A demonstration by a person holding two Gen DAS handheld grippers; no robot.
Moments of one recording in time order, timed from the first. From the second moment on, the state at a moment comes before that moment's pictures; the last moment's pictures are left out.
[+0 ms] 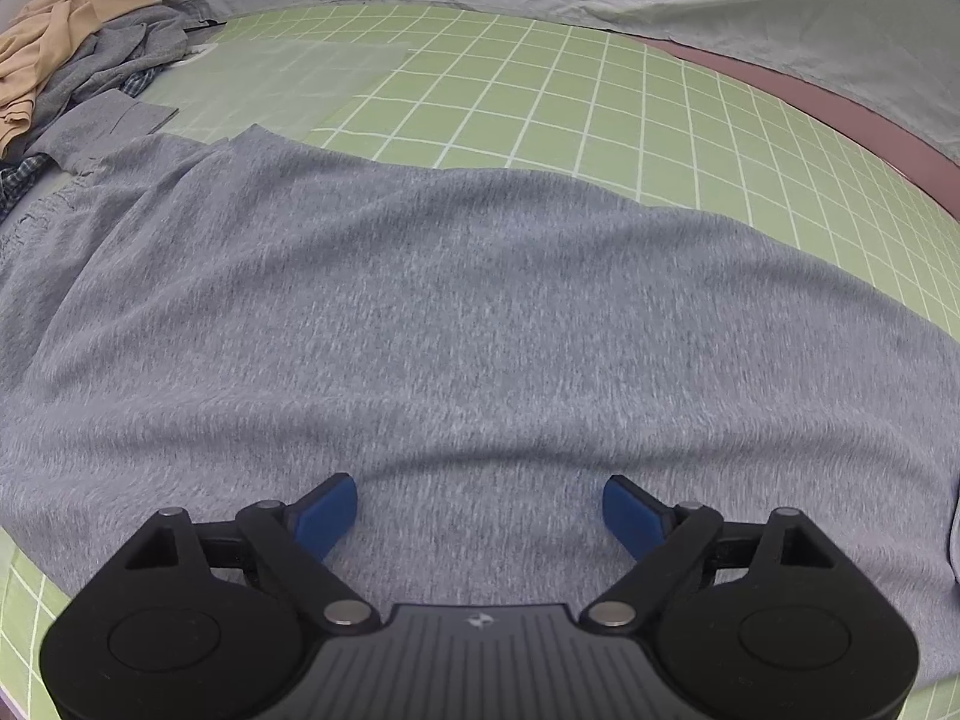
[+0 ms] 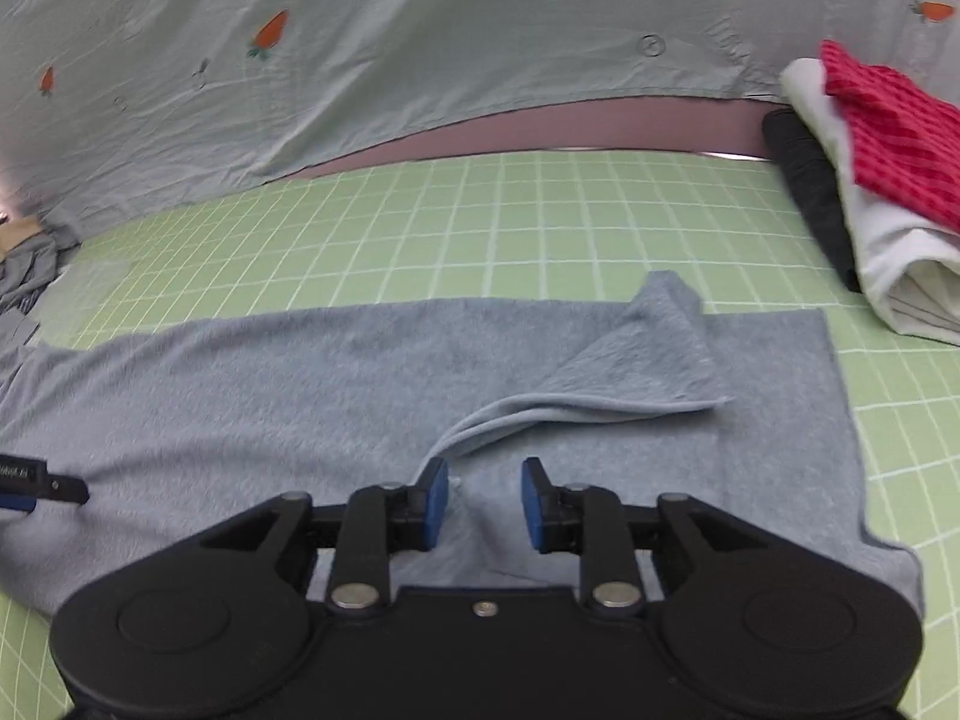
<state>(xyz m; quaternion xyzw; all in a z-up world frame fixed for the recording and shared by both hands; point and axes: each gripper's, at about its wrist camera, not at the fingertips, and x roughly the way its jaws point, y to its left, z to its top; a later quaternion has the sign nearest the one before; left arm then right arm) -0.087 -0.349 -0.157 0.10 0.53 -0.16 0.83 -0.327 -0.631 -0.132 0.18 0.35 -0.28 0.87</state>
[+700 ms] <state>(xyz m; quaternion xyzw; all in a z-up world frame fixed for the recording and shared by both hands) -0.086 -0.358 -0.161 0.11 0.54 -0.16 0.82 -0.459 -0.690 -0.170 0.32 0.29 -0.50 0.75</state>
